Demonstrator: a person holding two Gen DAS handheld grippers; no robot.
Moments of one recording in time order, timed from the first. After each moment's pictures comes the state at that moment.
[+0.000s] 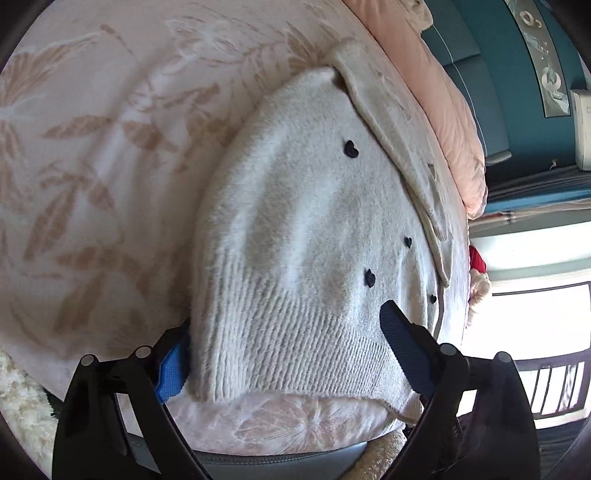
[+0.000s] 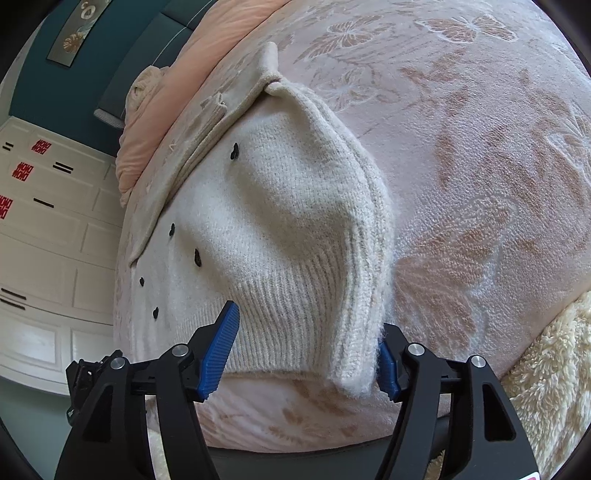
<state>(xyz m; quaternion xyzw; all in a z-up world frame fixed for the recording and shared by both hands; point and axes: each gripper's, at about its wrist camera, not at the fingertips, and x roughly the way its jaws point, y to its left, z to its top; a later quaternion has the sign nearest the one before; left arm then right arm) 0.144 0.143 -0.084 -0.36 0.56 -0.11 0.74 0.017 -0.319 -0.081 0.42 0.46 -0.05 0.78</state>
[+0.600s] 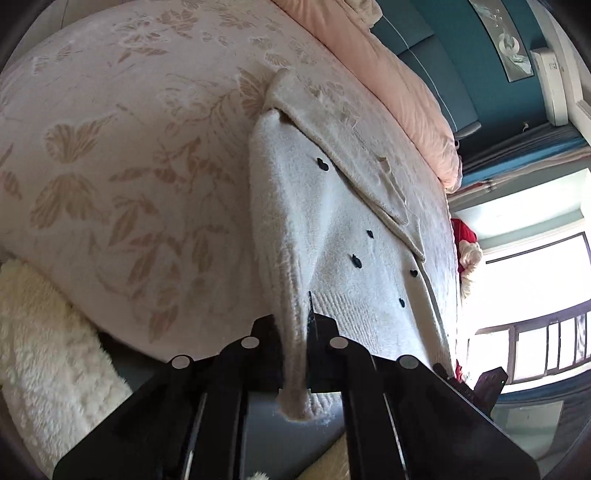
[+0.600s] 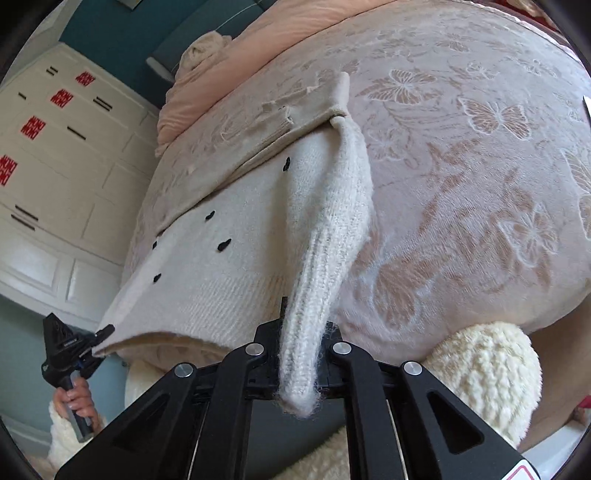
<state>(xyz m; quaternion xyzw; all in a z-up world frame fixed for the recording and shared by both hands) 0.079 0.172 0.008 -0.31 0.54 -0.16 0.77 -0.038 -0.325 0.016 0.30 0.50 0.03 0.82</state>
